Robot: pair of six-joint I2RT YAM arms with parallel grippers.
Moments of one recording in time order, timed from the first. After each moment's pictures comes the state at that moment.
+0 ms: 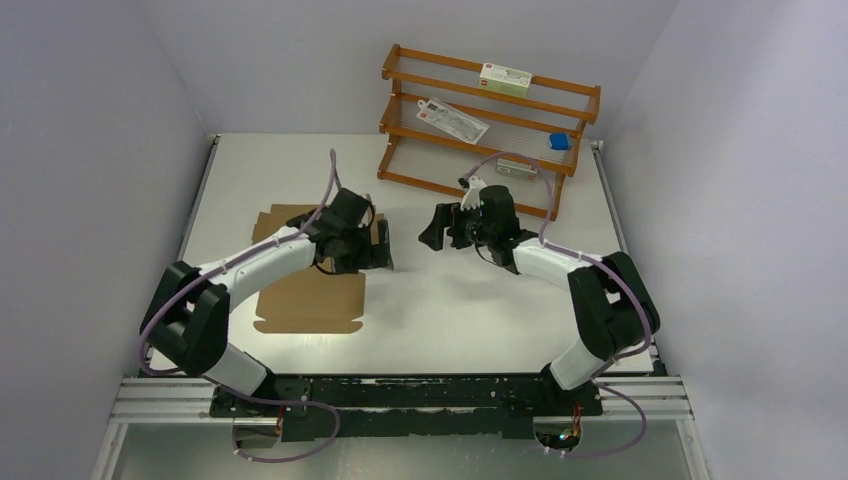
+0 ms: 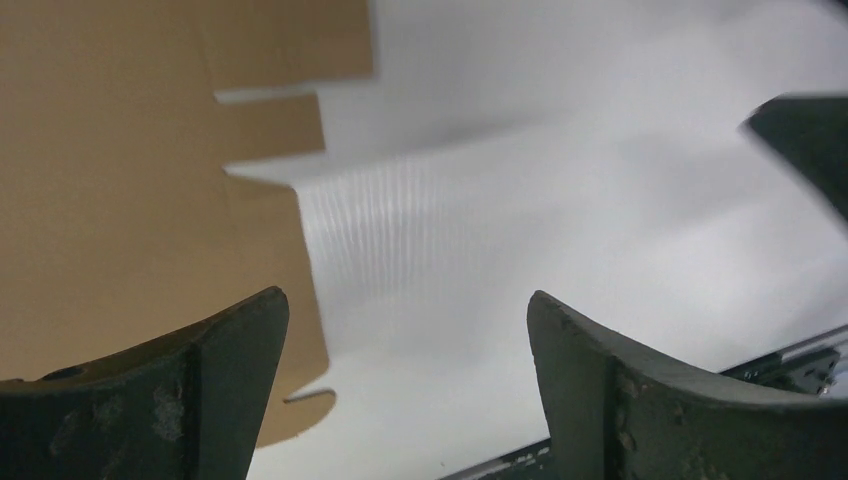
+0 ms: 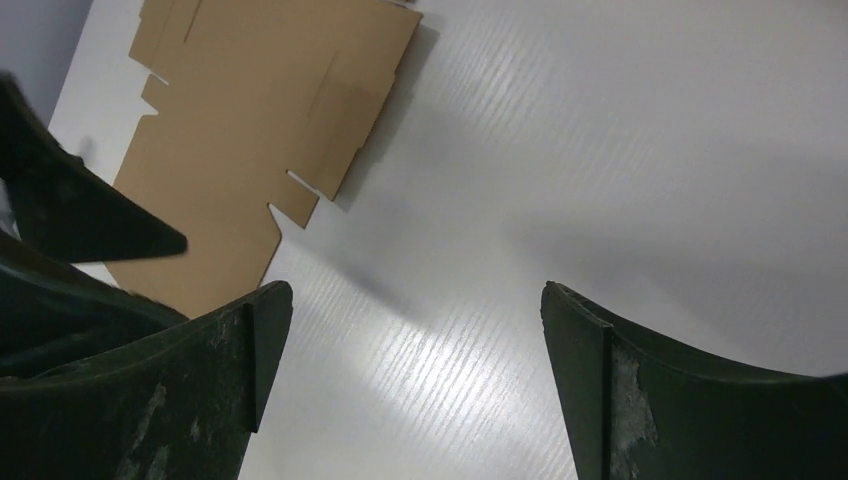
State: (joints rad) left arm -0.61 1.52 0.99 -0.50 0.06 -0.66; right arm 0.43 1.58 0.82 0.26 -0.39 0.33
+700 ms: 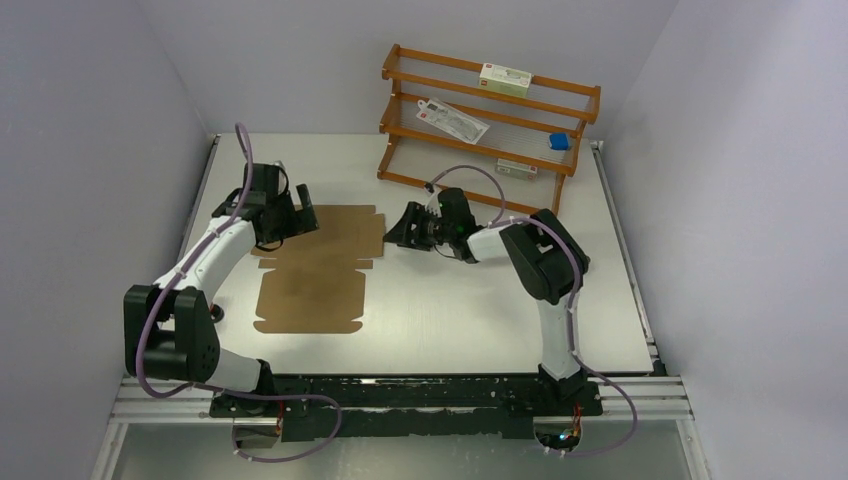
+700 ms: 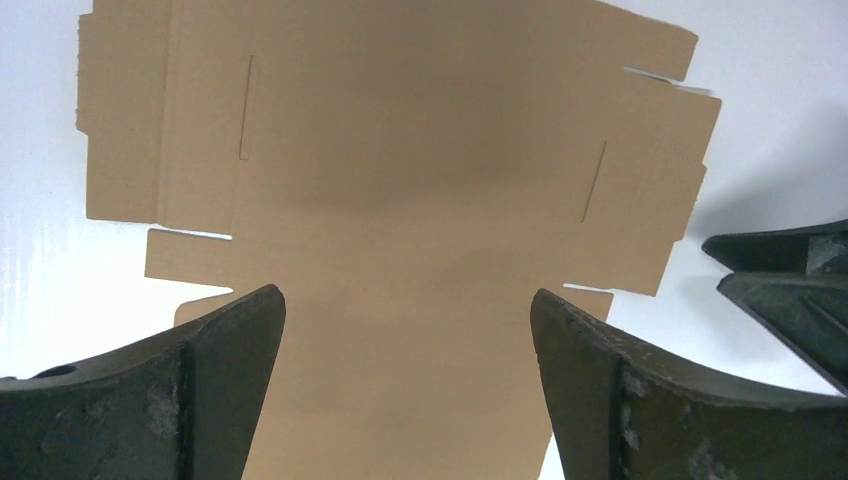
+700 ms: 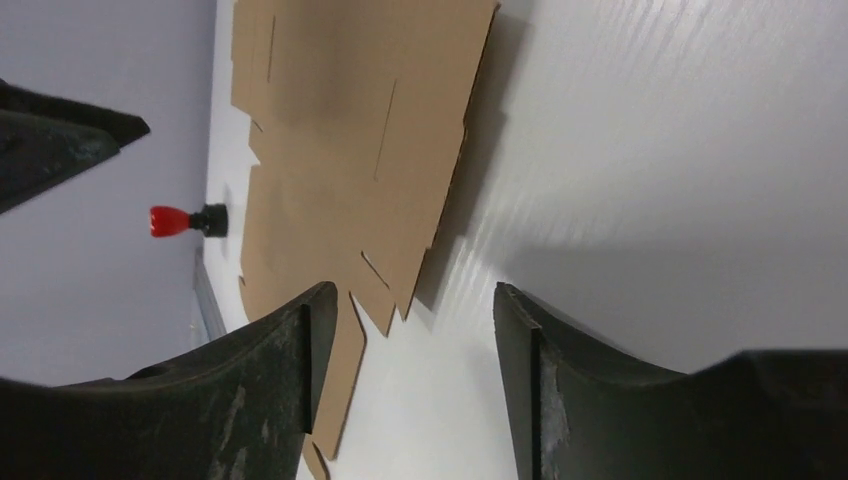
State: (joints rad) left arm -0.10 1.43 1.02 -0.48 -0.02 -0.38; right arm 0.53 2.08 1.05 0.53 -0.54 0.77
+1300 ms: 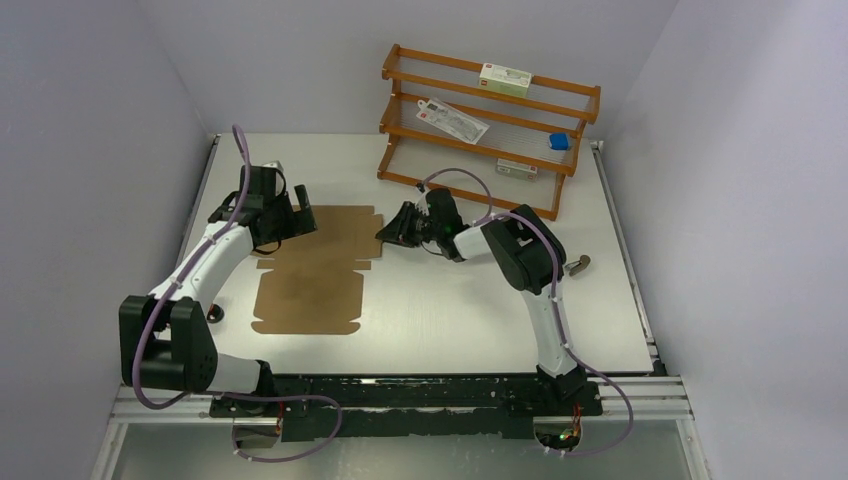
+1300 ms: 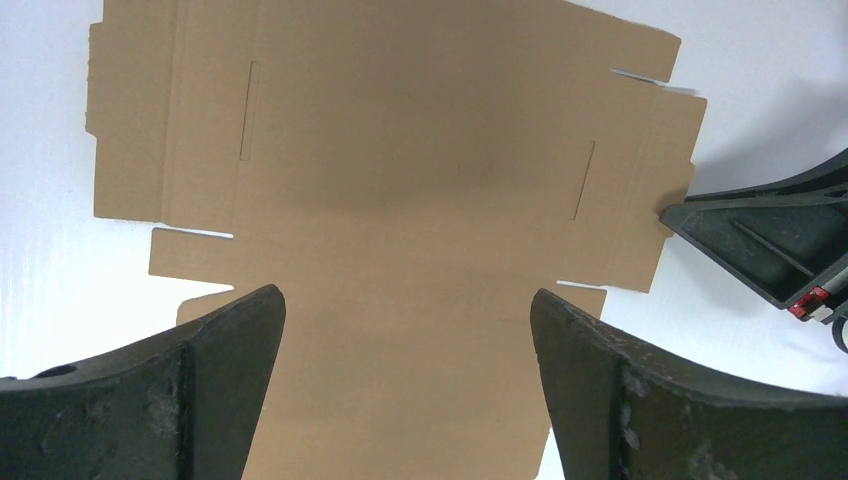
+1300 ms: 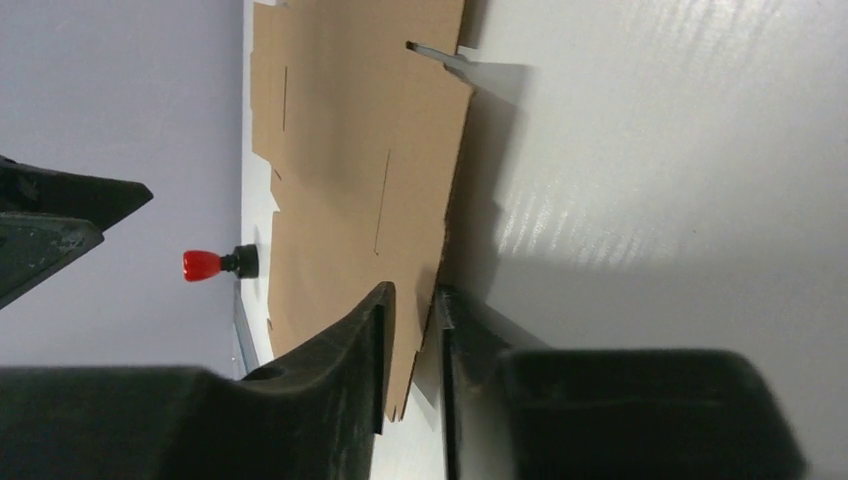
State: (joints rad) left arm -0.10 1.38 0.99 -0.47 -0.02 -0.36; right arm 0.56 2.25 1.19 0.64 -0.54 0.92
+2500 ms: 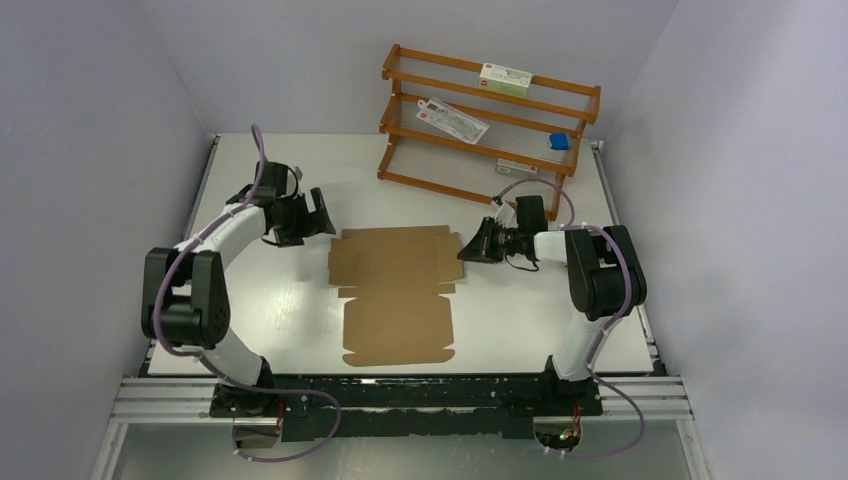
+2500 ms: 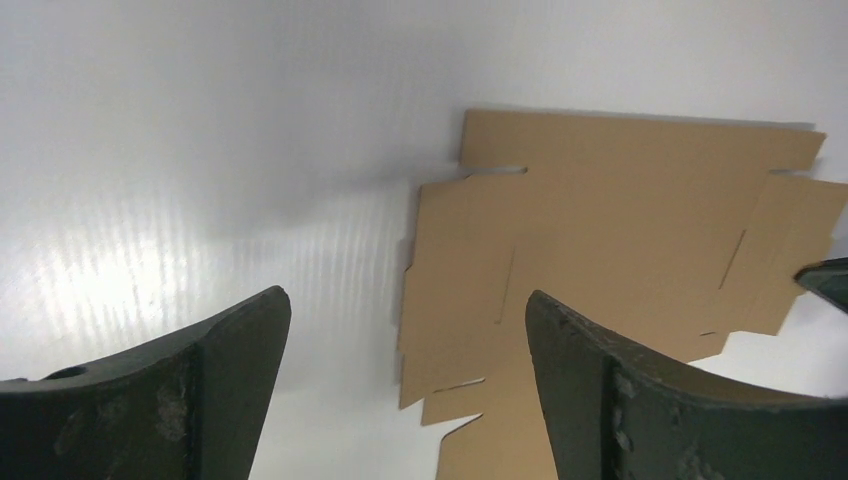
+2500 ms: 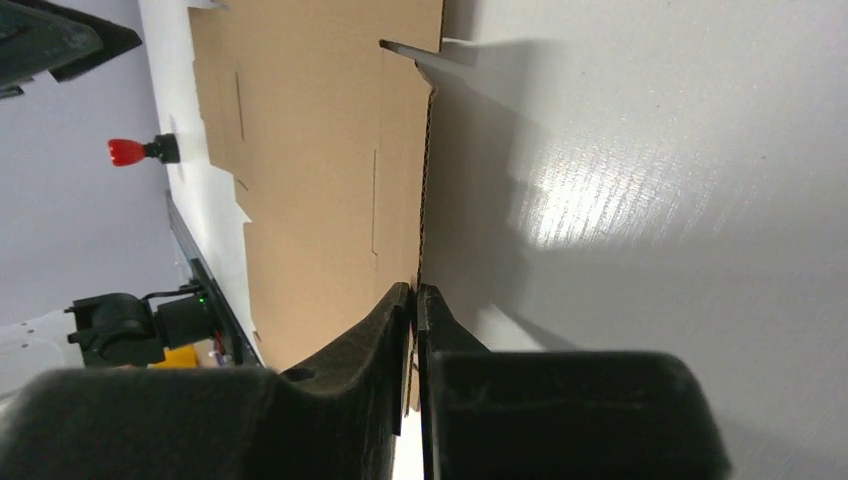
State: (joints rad) left arm -0.09 1.59 1.04 -0.45 0.20 -0.38; right arm 0.13 1.83 0.82 0.13 -0.82 0.45
